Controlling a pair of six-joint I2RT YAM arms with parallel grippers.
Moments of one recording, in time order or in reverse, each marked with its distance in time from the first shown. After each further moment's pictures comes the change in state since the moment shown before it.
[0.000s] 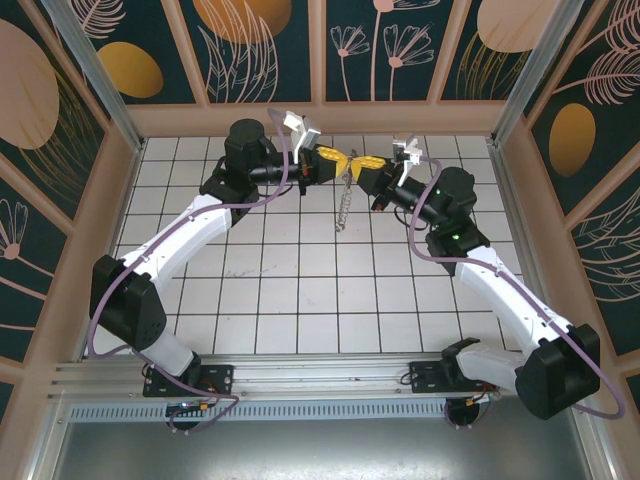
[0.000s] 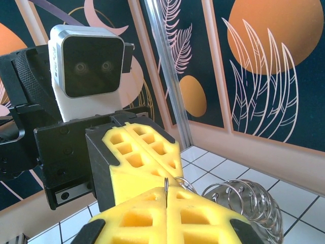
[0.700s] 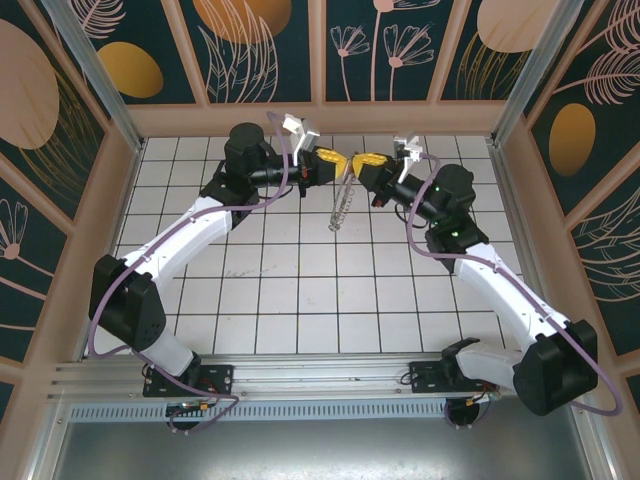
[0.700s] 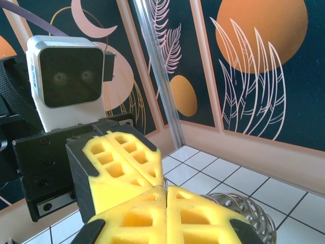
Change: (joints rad) left arm 0.000 -0.005 -0.040 0.051 -0.010 -0.021; right arm -0.019 0.018 0.003 0.000 0.022 -0.002
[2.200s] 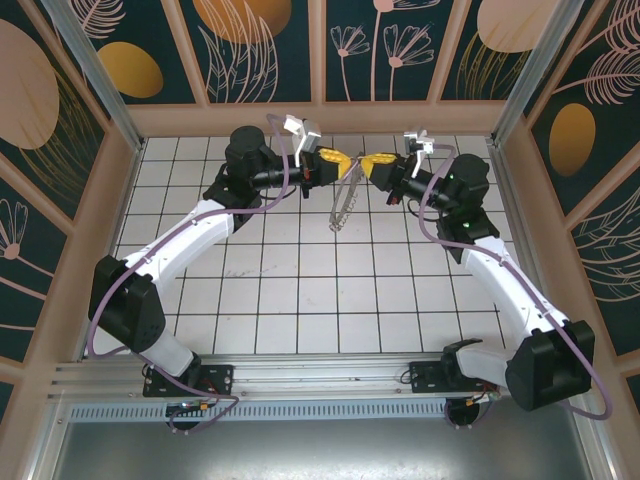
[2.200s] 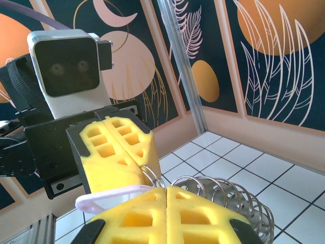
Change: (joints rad) left arm -0.014 -0.006 -0.018 0.074 -0.014 -0.032; right arm -0.129 0.026 0.044 -0.039 -0.257 0.062
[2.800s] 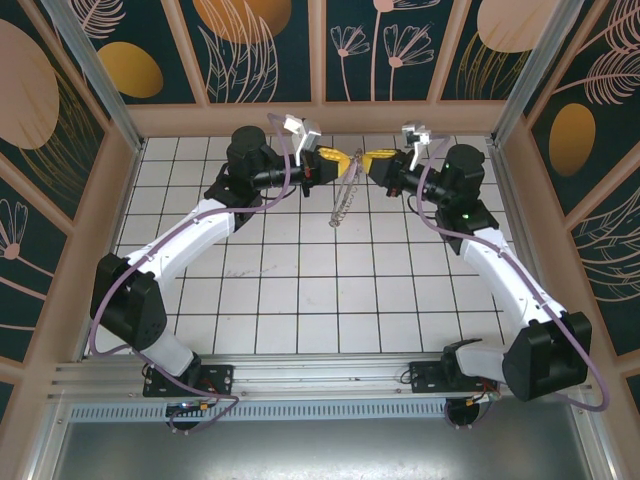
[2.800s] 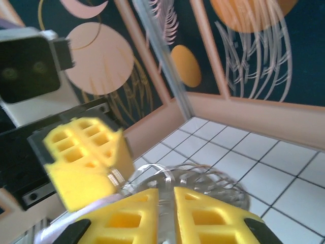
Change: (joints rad) left arm 0.005 0.013 0.000 -0.005 -0.028 0.000; right arm -0.018 0.050 0.066 -0.134 0.060 0.007
